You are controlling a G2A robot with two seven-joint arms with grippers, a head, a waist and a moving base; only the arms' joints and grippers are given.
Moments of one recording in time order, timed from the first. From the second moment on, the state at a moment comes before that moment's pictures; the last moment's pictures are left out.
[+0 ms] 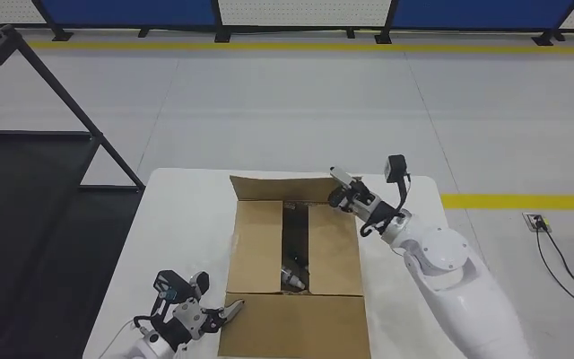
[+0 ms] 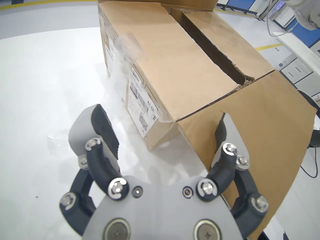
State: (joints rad) left arm 1.63 -1.13 -1.56 -1.95 0.96 -0.45 -0.25; right arm -0.76 -1.17 1.13 -1.47 0.35 0.01 0.43
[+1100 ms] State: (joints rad) left arm 1.68 -1.12 -1.60 -1.96 0.95 -0.41 -0.17; right arm -0.49 -1.31 0.98 -1.07 0.43 0.06 0.45
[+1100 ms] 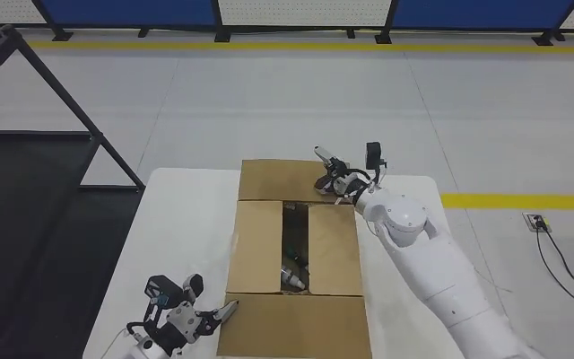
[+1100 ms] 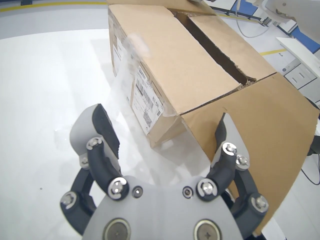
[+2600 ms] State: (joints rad) left arm 1.78 -1.13 -1.70 -2.12 1.01 -0.35 -0.05; right arm -0.58 -1.38 0.83 -1.39 0.54 0.12 0.65
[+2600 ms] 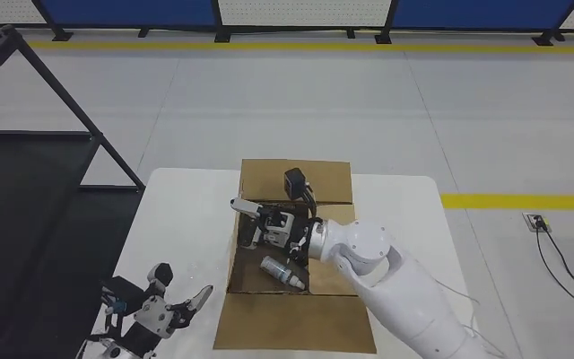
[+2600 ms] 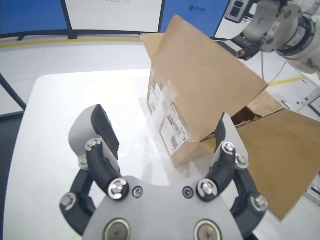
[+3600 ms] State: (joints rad) left arm 1.74 -1.15 -1.72 -2.02 0.88 -0.10 -0.11; right arm -0.69 -1.36 1.06 -1.49 0.55 -0.07 0.85
